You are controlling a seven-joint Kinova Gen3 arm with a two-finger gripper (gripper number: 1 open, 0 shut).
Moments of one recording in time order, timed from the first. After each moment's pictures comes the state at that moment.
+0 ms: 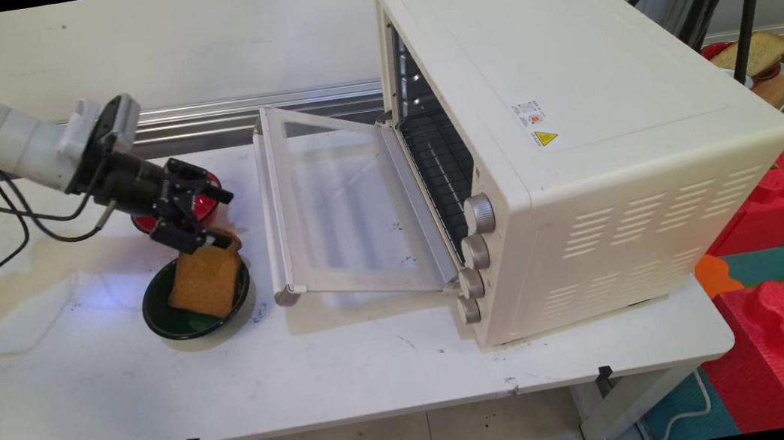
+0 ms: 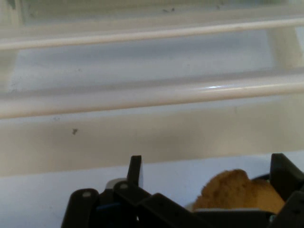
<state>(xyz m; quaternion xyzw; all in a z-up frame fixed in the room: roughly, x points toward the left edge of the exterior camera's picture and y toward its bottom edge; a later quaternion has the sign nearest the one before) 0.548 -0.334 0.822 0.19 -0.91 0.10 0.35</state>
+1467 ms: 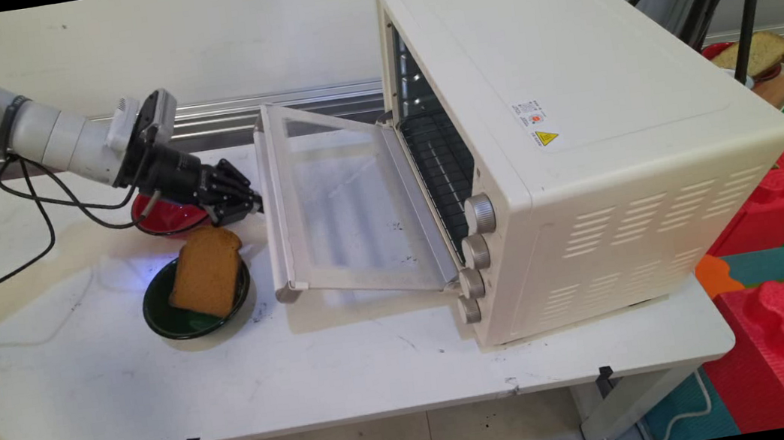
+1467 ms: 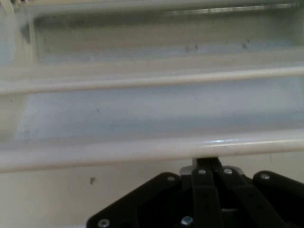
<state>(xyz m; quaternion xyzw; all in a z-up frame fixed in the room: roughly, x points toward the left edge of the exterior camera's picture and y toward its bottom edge) 0.528 -0.372 0.797 0.19 -0.89 0.11 0.39</state>
